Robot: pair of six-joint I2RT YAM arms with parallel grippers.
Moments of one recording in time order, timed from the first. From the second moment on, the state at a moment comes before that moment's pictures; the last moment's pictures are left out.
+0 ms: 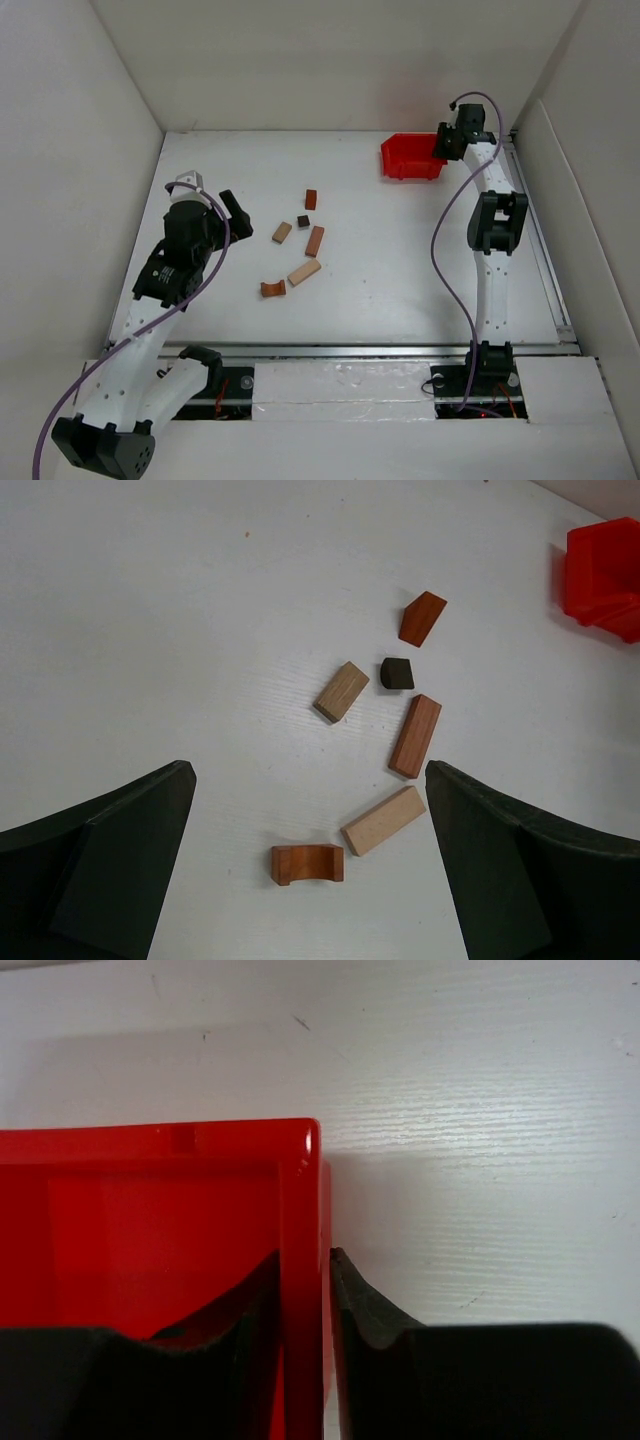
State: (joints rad) left arm -0.28 0.83 0.91 -0.55 -0.21 -0.50; right arm -0.06 2.63 2.48 -0.58 -0.15 0.10
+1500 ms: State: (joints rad) left arm -0.38 1.07 1.08 -0.59 -0.21 -0.47; right arm 0.79 1.29 1.27 -0.28 0.53 0.39
